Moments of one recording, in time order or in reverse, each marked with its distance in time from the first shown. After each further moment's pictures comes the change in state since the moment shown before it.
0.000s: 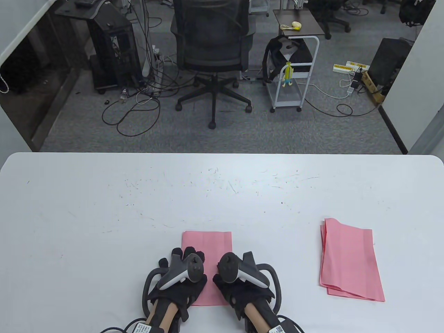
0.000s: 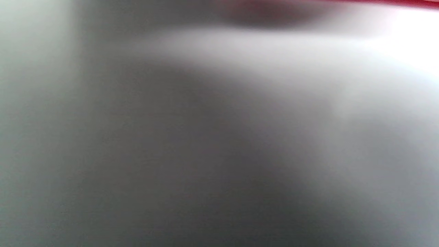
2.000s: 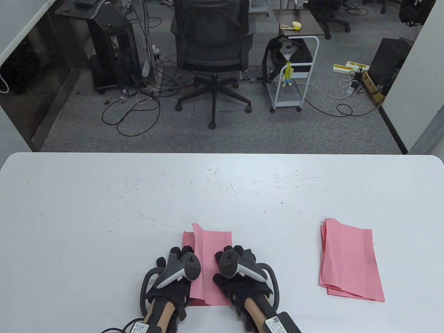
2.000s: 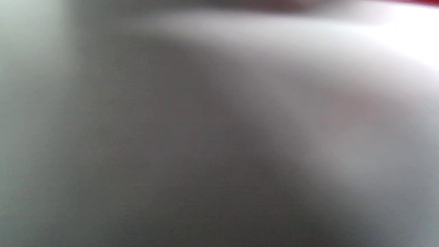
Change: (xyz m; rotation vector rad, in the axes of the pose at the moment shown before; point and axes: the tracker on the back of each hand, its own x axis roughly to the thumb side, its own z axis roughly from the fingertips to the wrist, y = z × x) left_hand -0.009 -0.001 -0.003 -0.015 0.000 0.012; right_hand -0.013 0.023 -0.032 0.135 0.018 -0.065
